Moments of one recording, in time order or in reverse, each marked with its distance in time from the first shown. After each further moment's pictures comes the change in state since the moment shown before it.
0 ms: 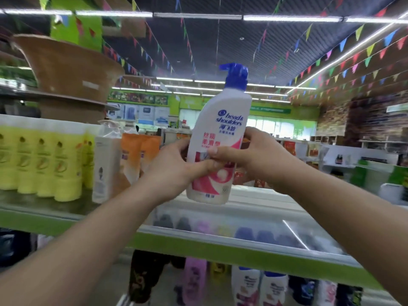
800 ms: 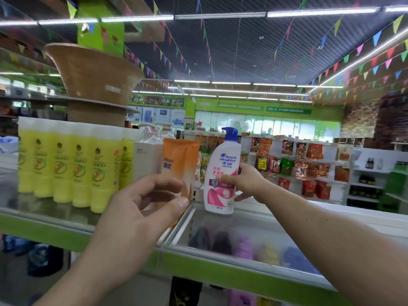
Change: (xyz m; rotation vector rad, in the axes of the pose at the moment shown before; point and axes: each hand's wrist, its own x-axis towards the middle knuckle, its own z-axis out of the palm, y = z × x) left_hand -0.056 -0.073 -0.106 -0.001 0.197 0.109; right_hand 0.161 0.109 0.119 -0.042 -0.059 0.253
